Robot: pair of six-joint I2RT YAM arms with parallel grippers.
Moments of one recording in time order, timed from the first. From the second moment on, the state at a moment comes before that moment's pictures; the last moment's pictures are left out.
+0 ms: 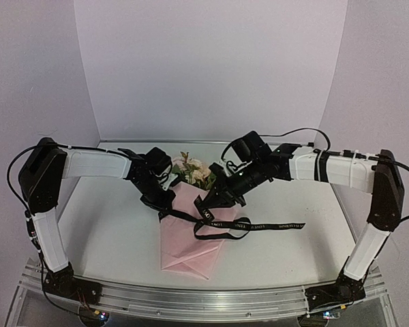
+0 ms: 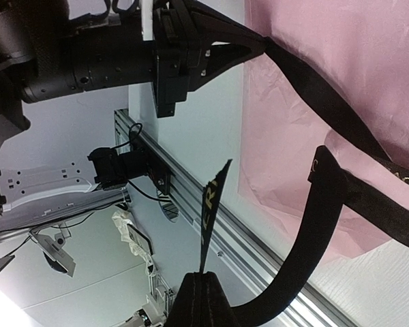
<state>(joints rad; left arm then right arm) -0.71 1.87 1.28 -0.63 0.23 -0.20 0.82 1.75 1.38 -0.50 -0.71 0.86</state>
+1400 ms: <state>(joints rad) -0.71 1.72 1.18 -0.52 0.31 -0.24 0.92 2.18 1.63 -0.39 -0.29 0.94</state>
